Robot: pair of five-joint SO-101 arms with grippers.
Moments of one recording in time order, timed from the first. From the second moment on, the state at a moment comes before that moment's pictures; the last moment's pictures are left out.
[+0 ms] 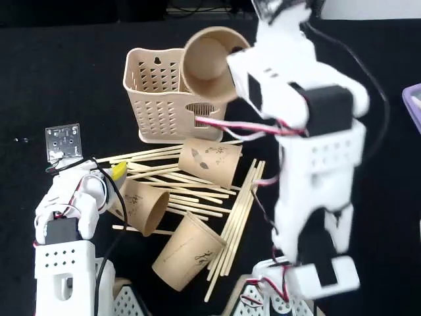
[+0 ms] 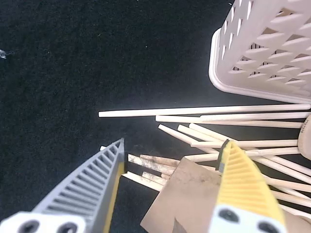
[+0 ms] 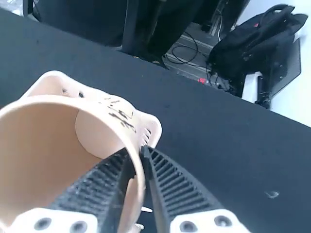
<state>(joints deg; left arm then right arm) -14.7 -72.5 76.6 44.0 -1.5 -12.3 -2.6 -42.0 88.7 10.6</state>
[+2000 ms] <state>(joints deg) -14.7 -72.5 76.6 44.0 -1.5 -13.5 -37.4 34.9 81.2 17.5</state>
